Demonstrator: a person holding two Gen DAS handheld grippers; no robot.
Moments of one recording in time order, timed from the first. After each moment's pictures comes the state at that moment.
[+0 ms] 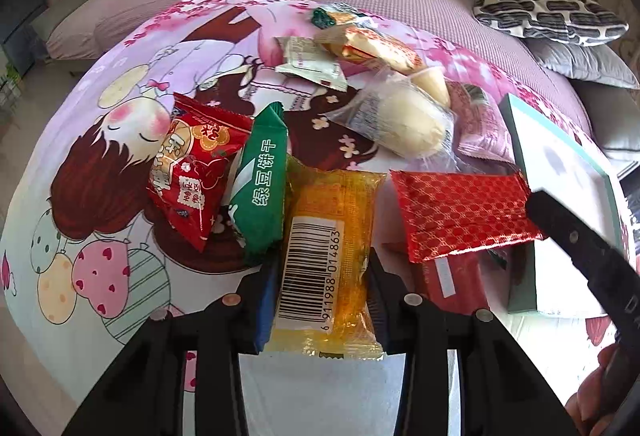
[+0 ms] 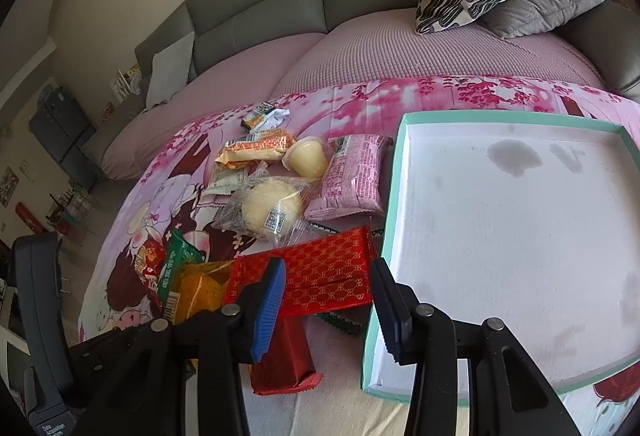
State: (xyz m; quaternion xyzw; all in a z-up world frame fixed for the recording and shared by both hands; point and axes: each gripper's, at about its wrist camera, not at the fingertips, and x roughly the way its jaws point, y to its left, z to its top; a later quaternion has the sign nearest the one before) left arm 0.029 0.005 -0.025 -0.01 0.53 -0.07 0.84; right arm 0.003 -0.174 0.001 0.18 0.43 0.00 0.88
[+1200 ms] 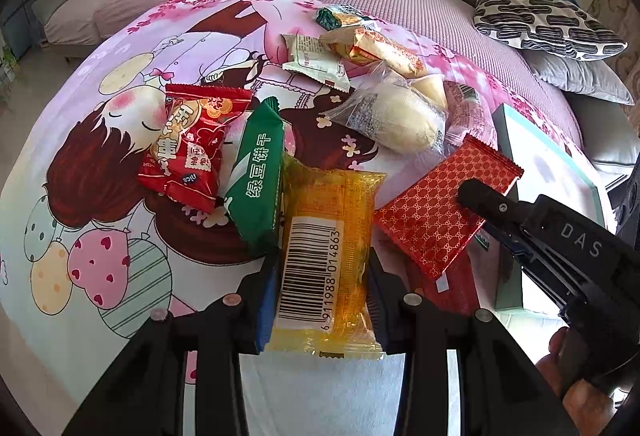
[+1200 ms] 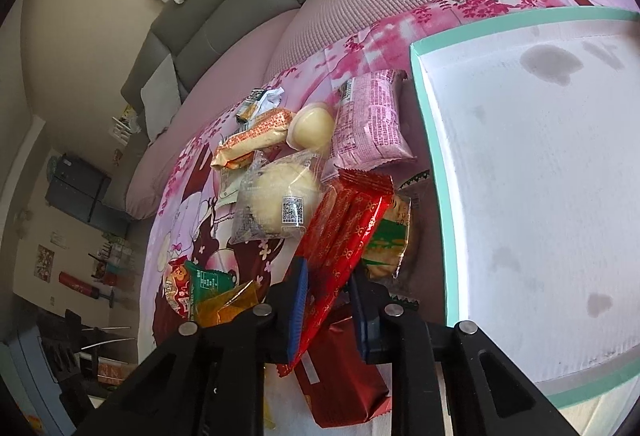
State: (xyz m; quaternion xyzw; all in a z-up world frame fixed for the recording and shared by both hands) left arm 0.028 0.016 -0.023 -0.04 0.54 -0.08 0.84; right arm 0.032 -0.174 -0.039 0.34 0.45 0.01 0.83
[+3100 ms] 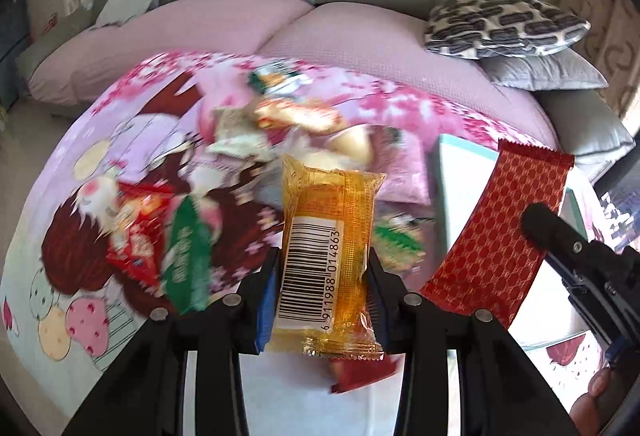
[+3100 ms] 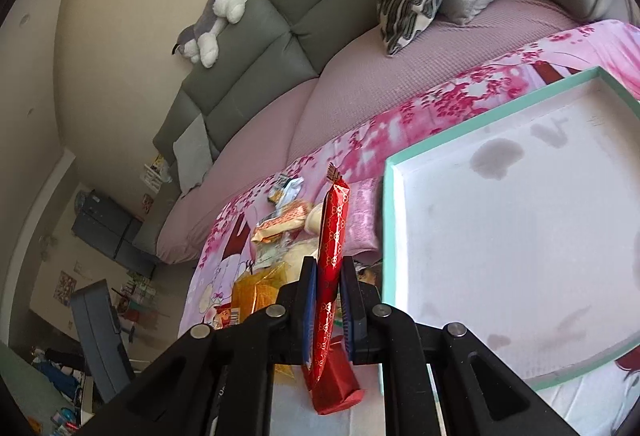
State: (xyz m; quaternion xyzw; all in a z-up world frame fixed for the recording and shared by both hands) left arm 0.038 -0.054 0.020 0.01 0.48 -0.13 0.87; right arm -0.023 -0.247 0.023 0.37 0.34 0.01 0.86
